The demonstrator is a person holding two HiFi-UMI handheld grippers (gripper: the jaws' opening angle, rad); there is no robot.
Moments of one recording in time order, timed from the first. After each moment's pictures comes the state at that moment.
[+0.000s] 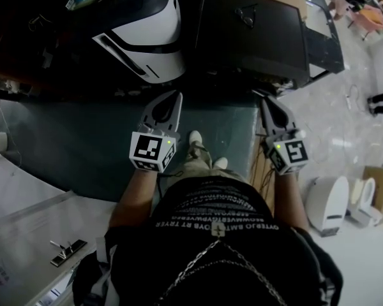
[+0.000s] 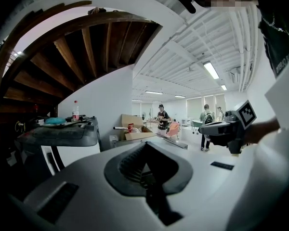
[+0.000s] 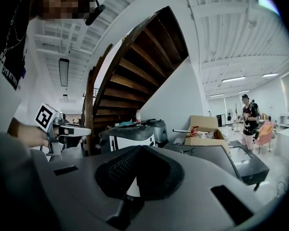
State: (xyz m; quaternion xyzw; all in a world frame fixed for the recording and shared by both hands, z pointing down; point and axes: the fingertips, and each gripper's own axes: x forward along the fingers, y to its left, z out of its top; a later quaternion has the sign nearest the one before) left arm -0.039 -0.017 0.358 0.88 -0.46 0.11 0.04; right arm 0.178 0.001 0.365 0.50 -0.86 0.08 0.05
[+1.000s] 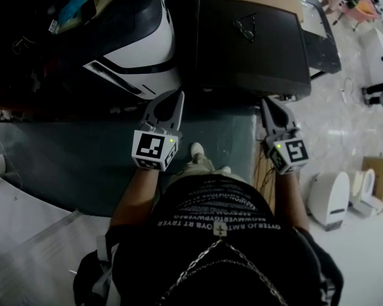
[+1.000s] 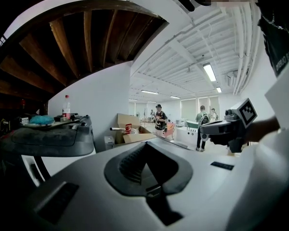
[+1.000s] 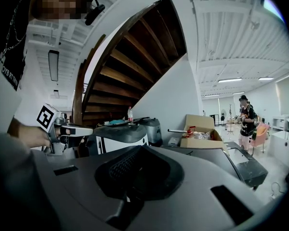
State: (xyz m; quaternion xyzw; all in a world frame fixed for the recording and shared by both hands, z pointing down) left arm -0.061 -0.157 0.364 0.90 -0.42 0.11 0.04; right arm 0.149 -0.118 0.365 0.54 -0.84 0.08 0.06
